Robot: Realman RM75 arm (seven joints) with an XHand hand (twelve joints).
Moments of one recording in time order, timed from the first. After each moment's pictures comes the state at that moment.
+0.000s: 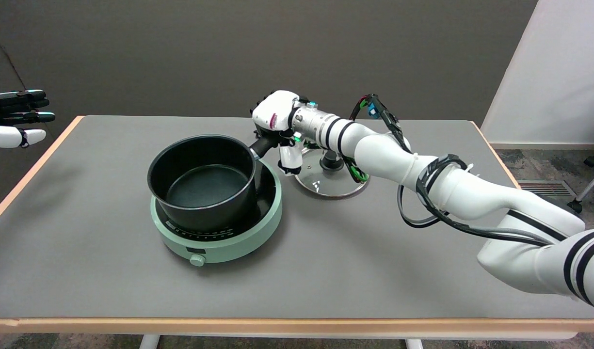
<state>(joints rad) 0.87 -1.20 -2.39 0.99 1.20 -0.12 -0.71</state>
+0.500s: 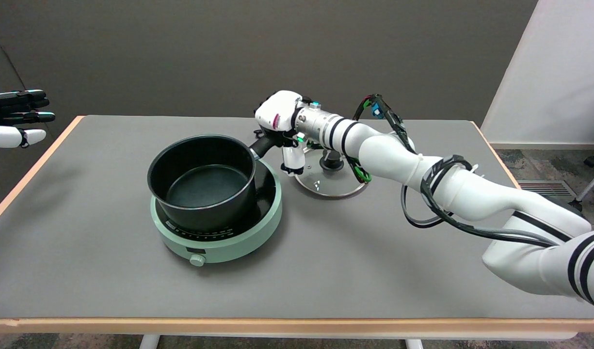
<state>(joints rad) 0.86 -1.17 -2.39 1.02 1.20 -0.13 -0.71</state>
